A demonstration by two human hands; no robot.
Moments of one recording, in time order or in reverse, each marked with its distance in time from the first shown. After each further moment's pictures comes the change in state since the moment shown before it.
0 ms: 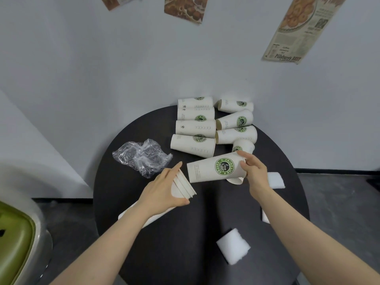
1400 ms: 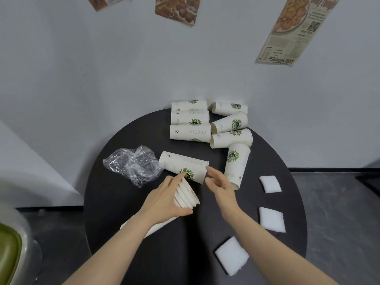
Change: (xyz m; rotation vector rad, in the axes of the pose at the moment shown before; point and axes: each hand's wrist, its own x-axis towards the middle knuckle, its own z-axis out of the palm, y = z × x) left_hand 0.022 -0.001 0.015 0.005 -0.082 0.034; right_hand -0.040 0.025 0.060 -0.062 -0.174 0.011
